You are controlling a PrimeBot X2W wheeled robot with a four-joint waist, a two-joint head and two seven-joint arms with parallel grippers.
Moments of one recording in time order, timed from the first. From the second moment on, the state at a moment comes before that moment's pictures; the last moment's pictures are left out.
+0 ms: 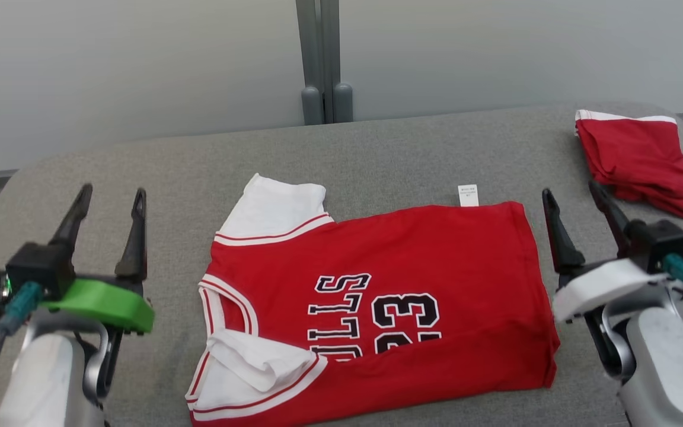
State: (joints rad) left arm -0.26 0.25 -0.09 0.24 -0.24 -0.12 -0.19; right arm -0.26 -0.20 0.08 0.30 0.20 0.13 -0.22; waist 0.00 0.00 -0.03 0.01
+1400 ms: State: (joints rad) left arm -1.08 0.41 -0.84 0.92 -0.83 -0.13 -0.01; right arm -0.97 -0.16 0.41 0.97 0.35 0.13 -0.10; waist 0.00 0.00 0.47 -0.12
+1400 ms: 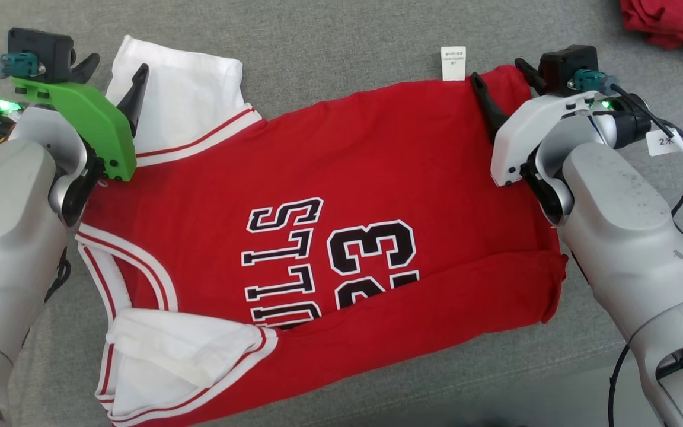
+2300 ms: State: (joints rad) left arm -1.16 0.38 -0.94 0.93 -1.06 -0.13 -0.19; right arm -1.03 -0.20 0.56 1.00 0.49 0.13 -0.18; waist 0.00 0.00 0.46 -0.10
